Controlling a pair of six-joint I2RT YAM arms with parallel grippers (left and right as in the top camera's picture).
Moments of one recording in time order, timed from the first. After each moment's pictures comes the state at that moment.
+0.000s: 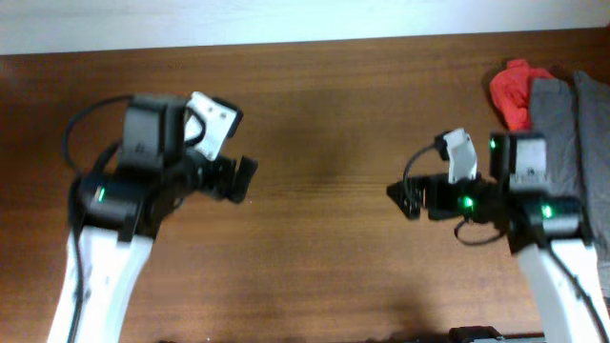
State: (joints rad) left arm -0.25 1.33 1.51 -1.07 0.18 0.19; right arm -0.02 1.16 1.12 -1.00 -0.53 0.06
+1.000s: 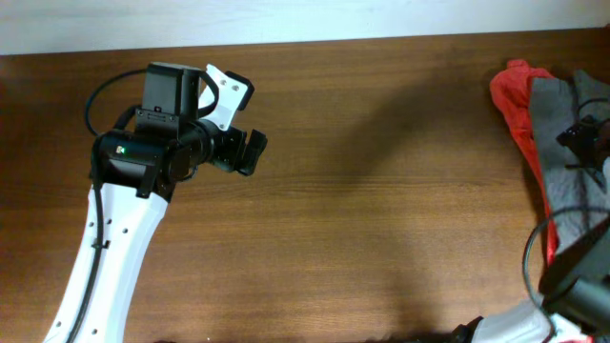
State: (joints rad) left arm -0.25 1.46 1.58 -1.00 0.21 0.20; right arm -0.65 1.84 1.44 -0.64 0.14 0.37
